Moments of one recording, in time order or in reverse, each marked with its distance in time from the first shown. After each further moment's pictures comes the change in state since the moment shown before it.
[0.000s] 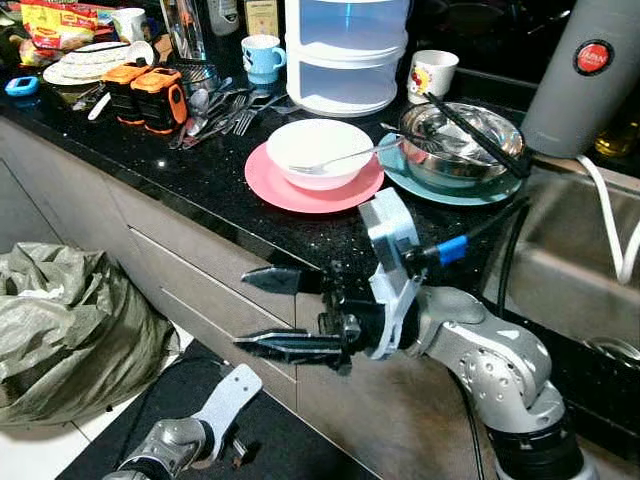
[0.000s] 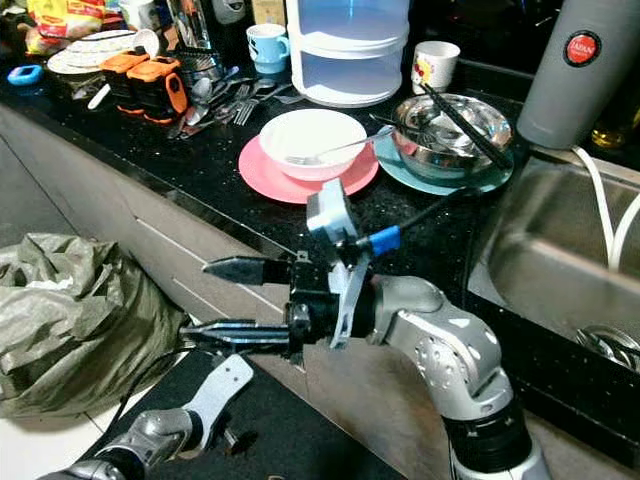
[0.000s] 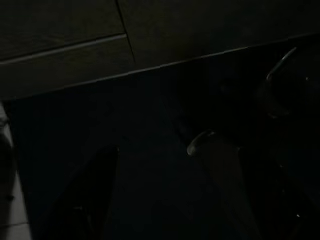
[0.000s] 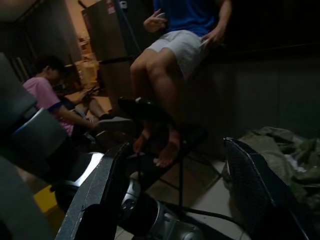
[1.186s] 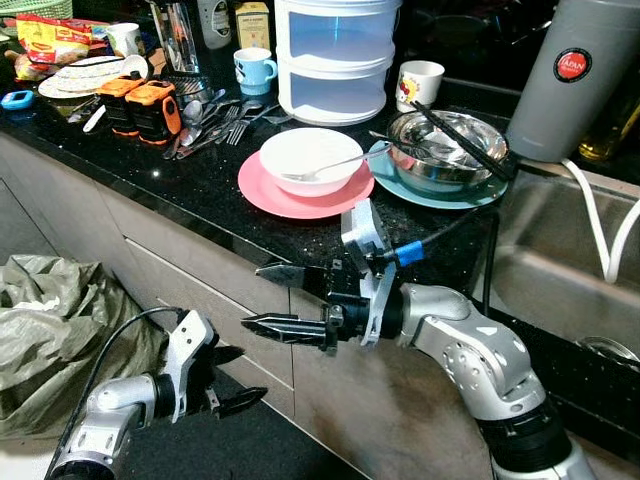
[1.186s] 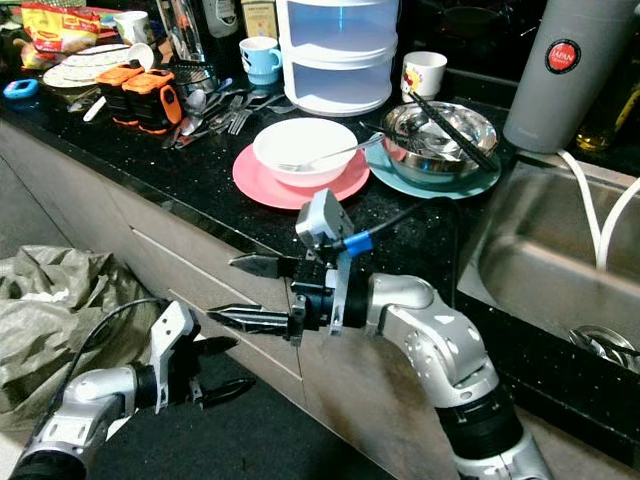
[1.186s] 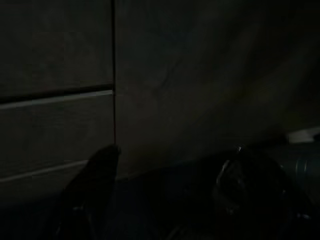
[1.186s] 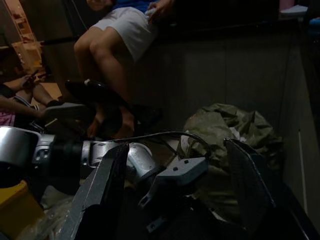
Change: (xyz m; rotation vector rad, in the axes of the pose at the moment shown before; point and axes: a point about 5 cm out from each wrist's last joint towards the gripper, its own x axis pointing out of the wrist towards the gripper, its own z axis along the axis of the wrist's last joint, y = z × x) left arm -0.078 0.037 0.039 -0.084 -0.486 -0.157; right arm -0.009 -0.029 -0.019 -0.045 0.088 -0.195
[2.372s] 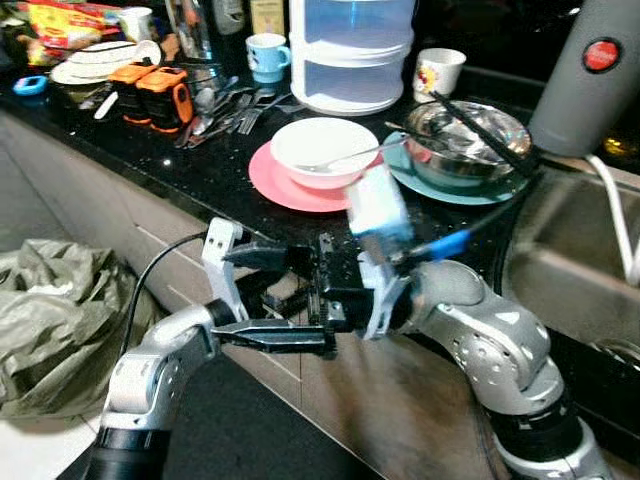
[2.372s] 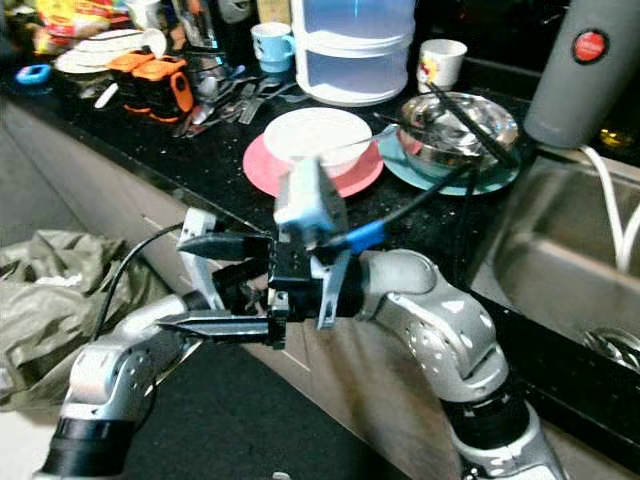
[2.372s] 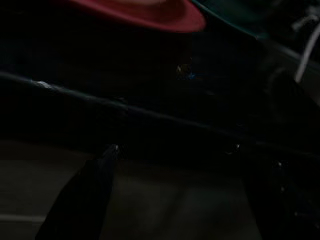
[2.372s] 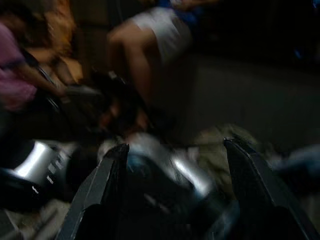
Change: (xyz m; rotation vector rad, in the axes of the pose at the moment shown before) left arm 0.041 -0.023 0.140 -0.261 -0.395 0.103; right arm 0.013 0.022 0.039 -0.218 0.023 0.115
